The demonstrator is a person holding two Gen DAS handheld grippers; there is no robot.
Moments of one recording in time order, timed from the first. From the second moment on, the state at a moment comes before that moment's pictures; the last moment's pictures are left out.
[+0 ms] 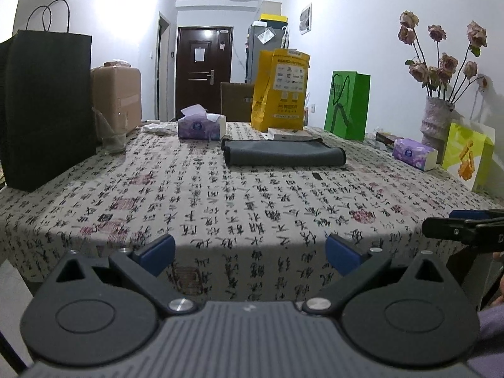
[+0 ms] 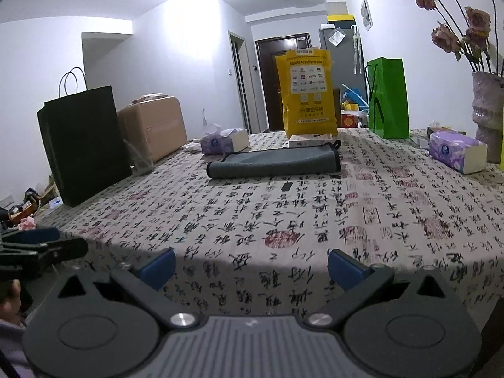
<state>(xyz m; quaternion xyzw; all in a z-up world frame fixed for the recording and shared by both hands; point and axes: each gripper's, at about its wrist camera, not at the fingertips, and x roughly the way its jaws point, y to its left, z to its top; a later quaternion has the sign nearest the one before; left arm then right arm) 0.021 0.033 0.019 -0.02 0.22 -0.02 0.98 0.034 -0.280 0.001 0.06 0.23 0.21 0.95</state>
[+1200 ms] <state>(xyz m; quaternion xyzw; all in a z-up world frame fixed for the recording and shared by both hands) -0.012 0.031 0.021 -0.02 0.23 -0.02 0.97 -0.026 -0.283 0.007 0.03 0.24 0.20 0.95</state>
